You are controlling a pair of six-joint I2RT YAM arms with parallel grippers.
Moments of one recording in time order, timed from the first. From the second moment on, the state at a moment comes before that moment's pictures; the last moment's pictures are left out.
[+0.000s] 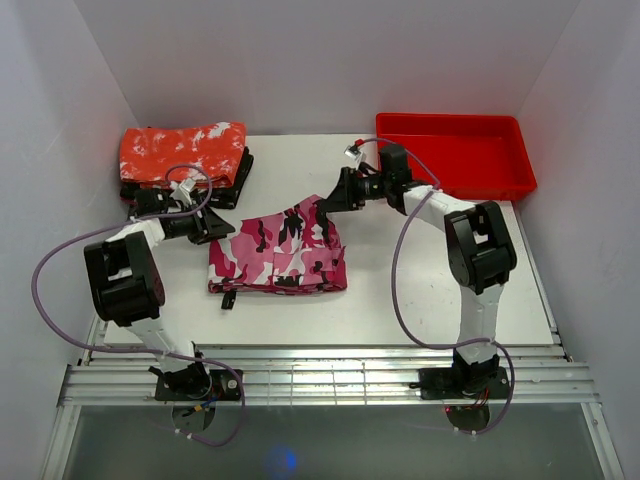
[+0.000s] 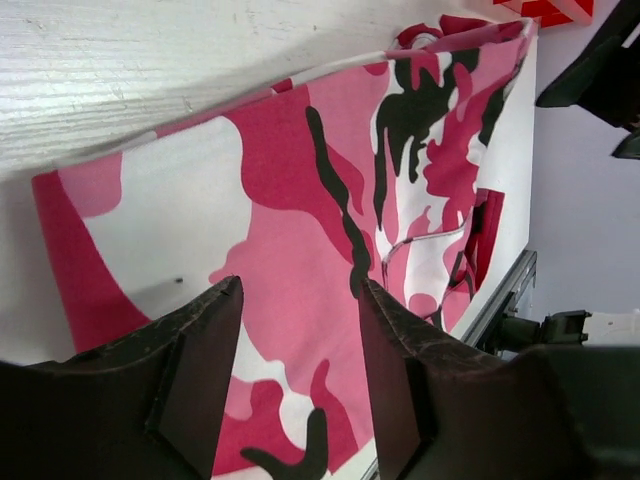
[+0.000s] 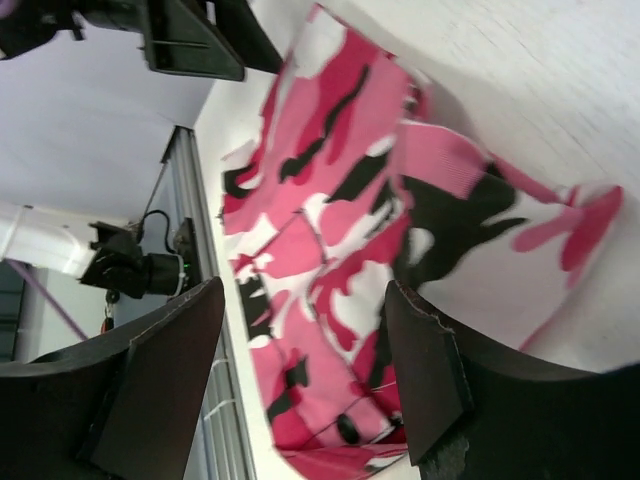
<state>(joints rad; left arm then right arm) 0.30 1.73 1.02 -0.30 0.99 -0.09 0.39 2.00 1.40 0.11 -1.05 0.46</state>
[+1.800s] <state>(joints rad) -0.05 2.00 0.99 -0.17 1.10 -0.26 0.41 2.48 1.66 0.50 -0.93 0.92</state>
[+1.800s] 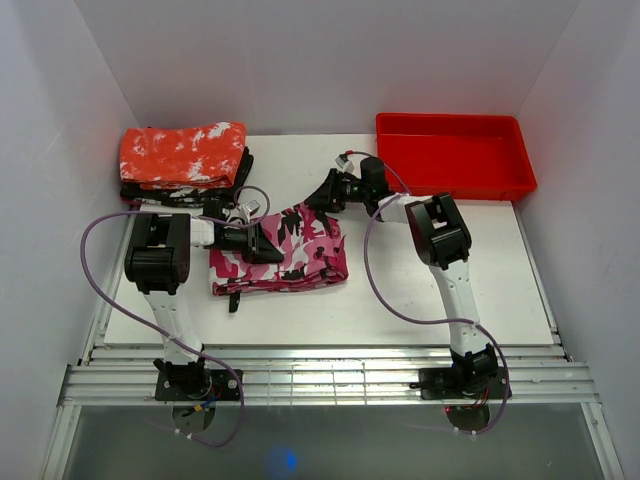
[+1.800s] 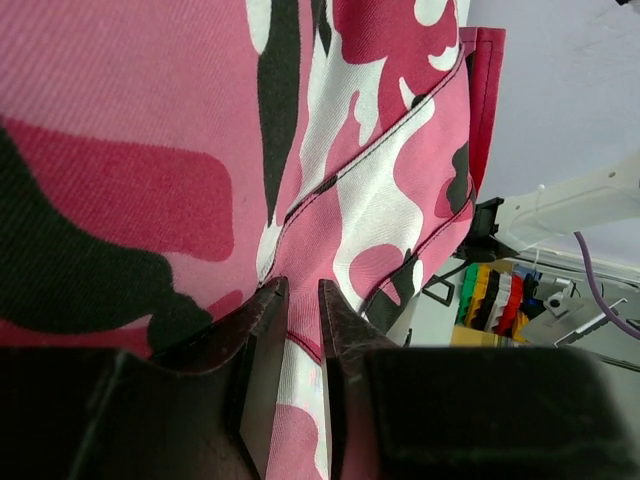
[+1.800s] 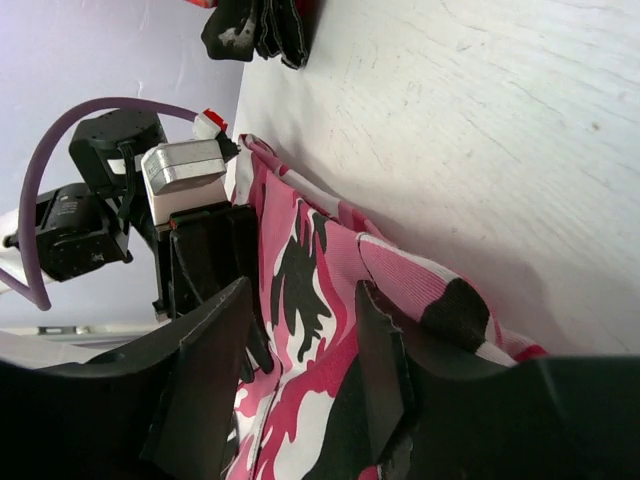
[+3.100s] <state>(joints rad) 0.57 1.52 1.01 -0.70 0.92 0.04 1.07 1.86 1.45 -0.33 -0.24 -0.38</state>
